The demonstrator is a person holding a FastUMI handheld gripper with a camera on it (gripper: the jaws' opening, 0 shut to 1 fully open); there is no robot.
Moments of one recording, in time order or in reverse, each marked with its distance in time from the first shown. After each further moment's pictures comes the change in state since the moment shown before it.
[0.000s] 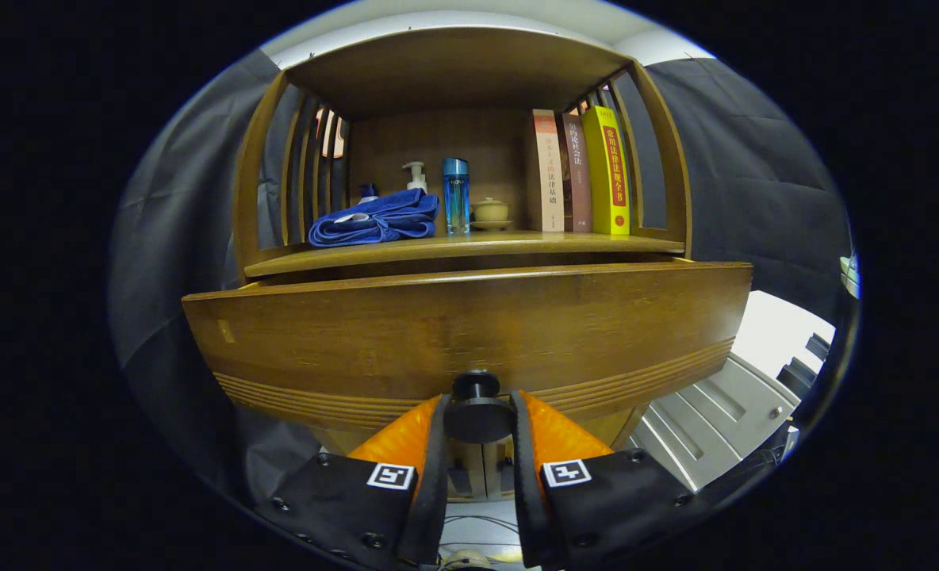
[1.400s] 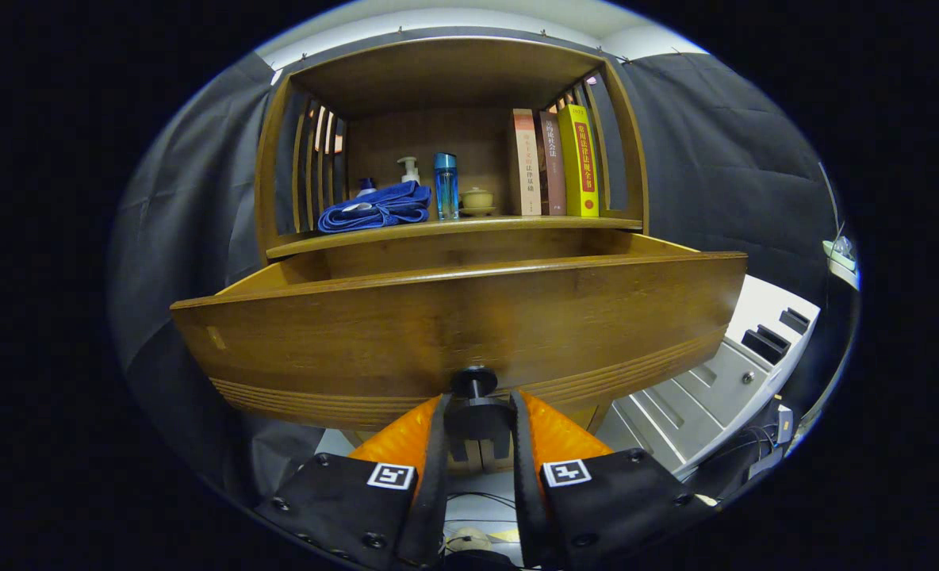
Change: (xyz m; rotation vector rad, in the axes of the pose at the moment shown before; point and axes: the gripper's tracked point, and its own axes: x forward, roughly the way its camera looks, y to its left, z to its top) arm -0.063 -0.012 -0.018 0.017 0.032 -0.029
